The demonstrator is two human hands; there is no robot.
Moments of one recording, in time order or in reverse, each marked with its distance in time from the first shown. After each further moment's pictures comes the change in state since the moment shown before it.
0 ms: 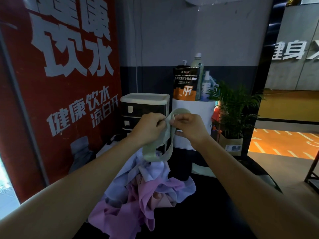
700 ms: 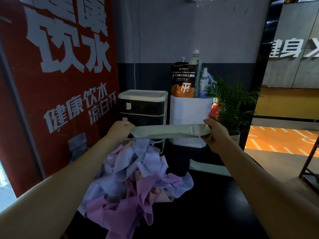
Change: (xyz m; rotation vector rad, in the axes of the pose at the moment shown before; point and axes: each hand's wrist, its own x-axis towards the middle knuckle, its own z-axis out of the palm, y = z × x) left_hand -0.015 -0.076 -0.012 -0.410 0.067 -0.519; right_hand 0.017 0.042 -0.071 0.321 0.338 0.371
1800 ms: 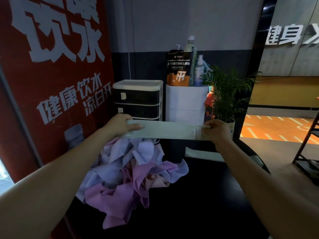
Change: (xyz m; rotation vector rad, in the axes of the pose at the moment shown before) left_hand -0.015 0.005 0.005 0.317 -0.191 0.048; right_hand 0.009 0.037 -0.043 -0.512 0.107 -0.393
